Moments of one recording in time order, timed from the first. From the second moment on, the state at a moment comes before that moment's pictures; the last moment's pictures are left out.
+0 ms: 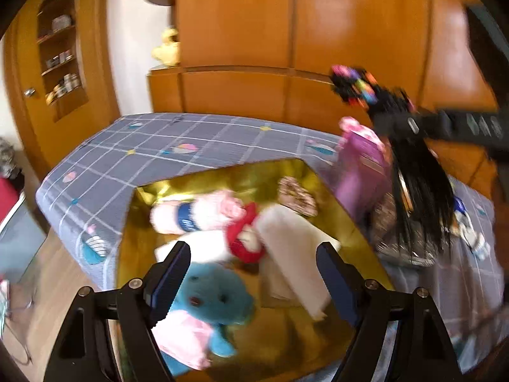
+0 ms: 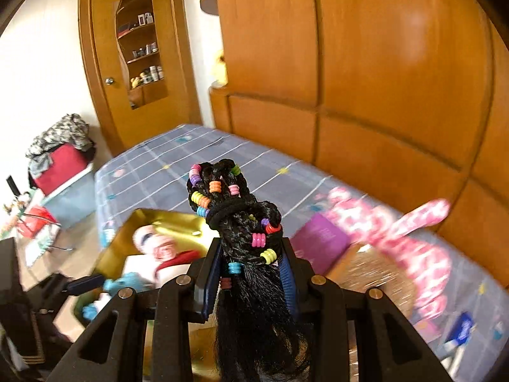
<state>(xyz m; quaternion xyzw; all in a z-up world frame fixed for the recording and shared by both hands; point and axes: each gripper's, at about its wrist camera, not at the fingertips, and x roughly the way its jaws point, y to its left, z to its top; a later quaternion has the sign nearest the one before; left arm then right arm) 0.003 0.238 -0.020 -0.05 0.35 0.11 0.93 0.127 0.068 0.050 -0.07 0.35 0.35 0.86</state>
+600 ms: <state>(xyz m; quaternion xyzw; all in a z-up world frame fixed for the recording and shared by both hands) 0.003 0.296 -0.023 -0.12 0.34 0.18 0.92 0.146 0.152 -0.034 -0.05 0.47 0.35 0.81</state>
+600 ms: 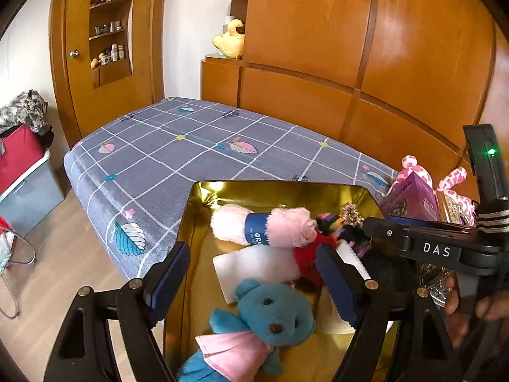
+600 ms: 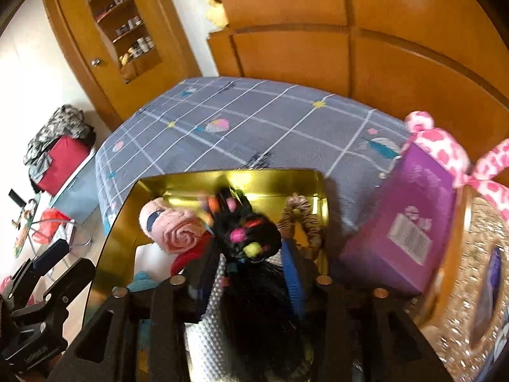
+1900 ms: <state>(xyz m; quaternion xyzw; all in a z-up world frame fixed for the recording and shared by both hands) -0.012 0.090 -0.017 0.03 0.35 -0.09 0.93 0.126 -0.211 0.000 0.01 0.39 0.07 0.92</state>
